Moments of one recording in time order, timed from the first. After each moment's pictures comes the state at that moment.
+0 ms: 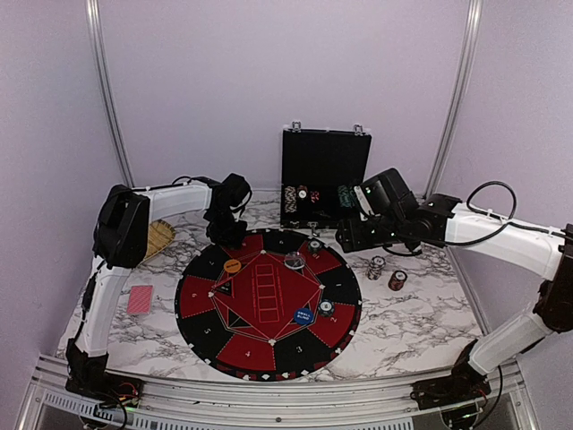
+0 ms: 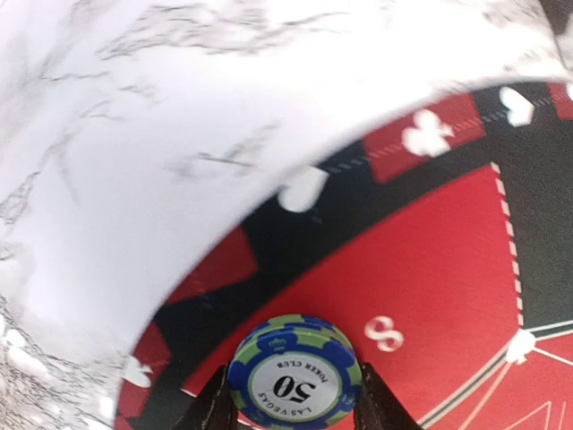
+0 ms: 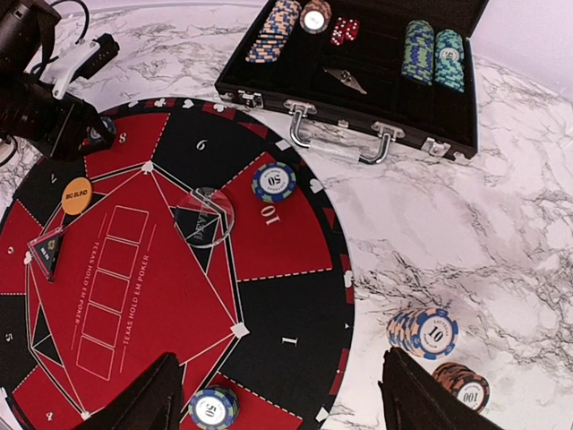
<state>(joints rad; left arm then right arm) -0.54 2.39 1.99 -0.87 -0.11 -0.28 0.75 1.42 1.16 -0.54 0.26 0.37</state>
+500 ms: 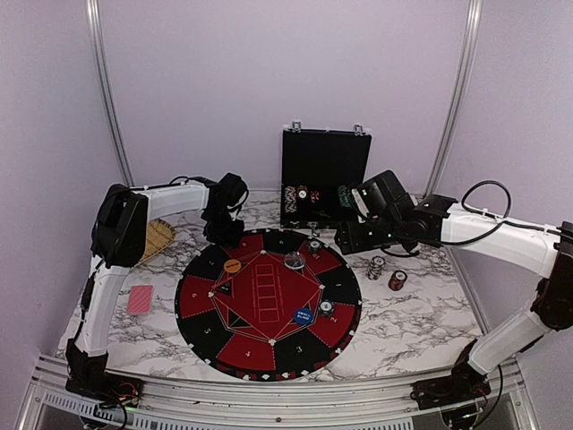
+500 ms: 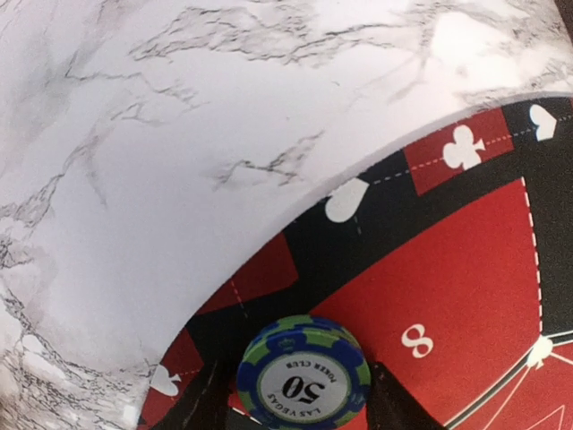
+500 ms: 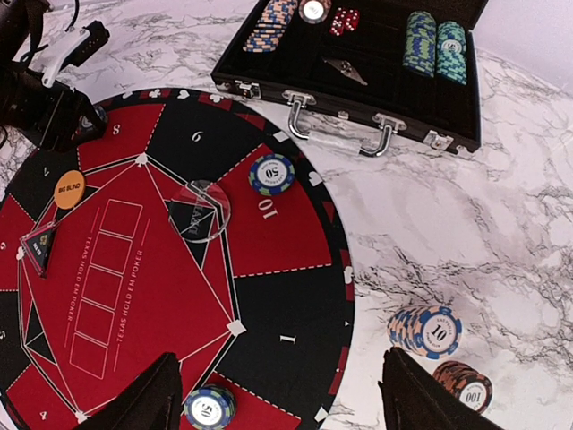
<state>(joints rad) -0.52 2.38 1.97 -0.85 -0.12 -0.28 0.75 1.44 1.16 -0.54 0.26 0.37</state>
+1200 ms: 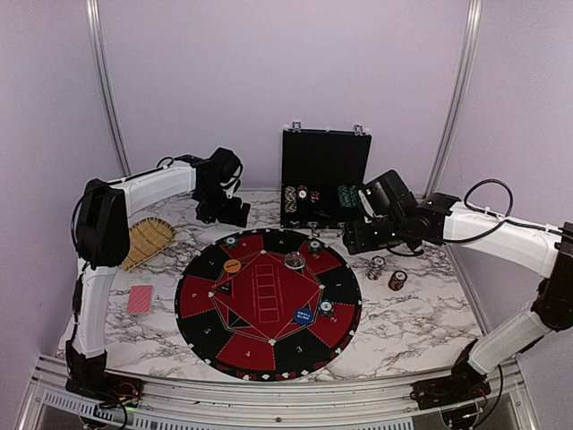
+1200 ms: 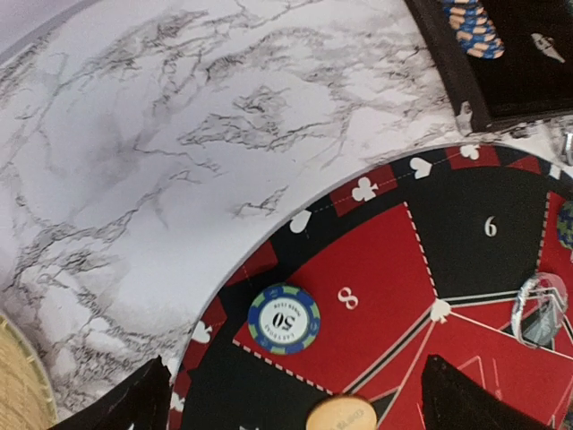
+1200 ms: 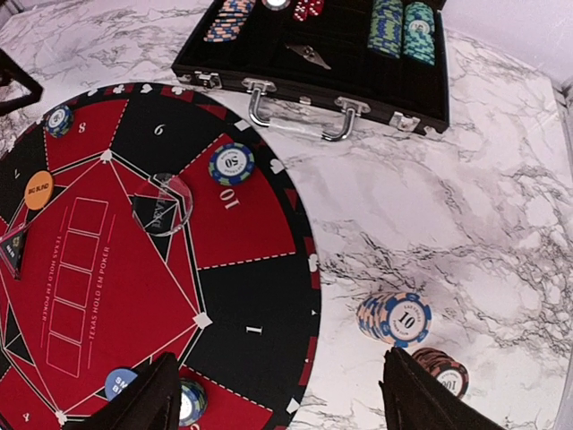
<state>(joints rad) -0.52 2.25 2.01 -0.89 -0.09 -0.25 0.71 1.44 1.16 -0.59 0.28 0.37</state>
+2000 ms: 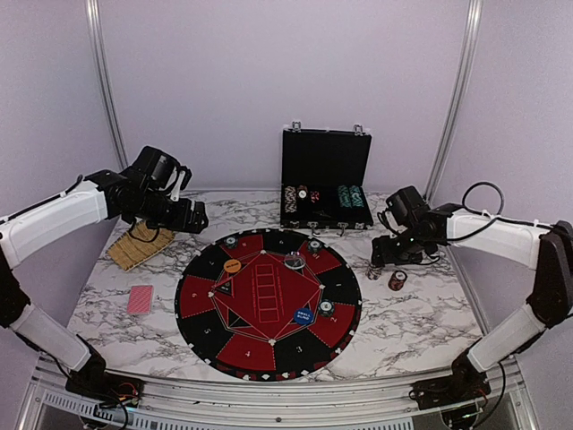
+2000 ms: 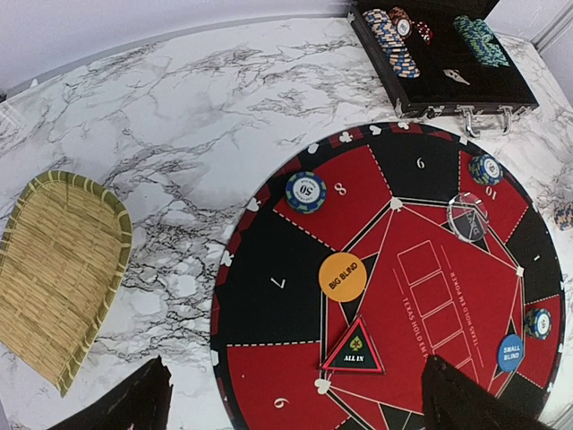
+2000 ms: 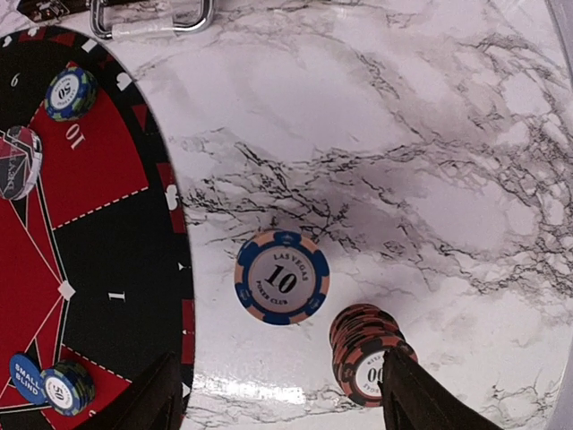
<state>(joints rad) -0.52 1.45 1.26 -0.68 -0.09 -0.29 0.45 1.46 1.01 -0.61 0.15 0.32</state>
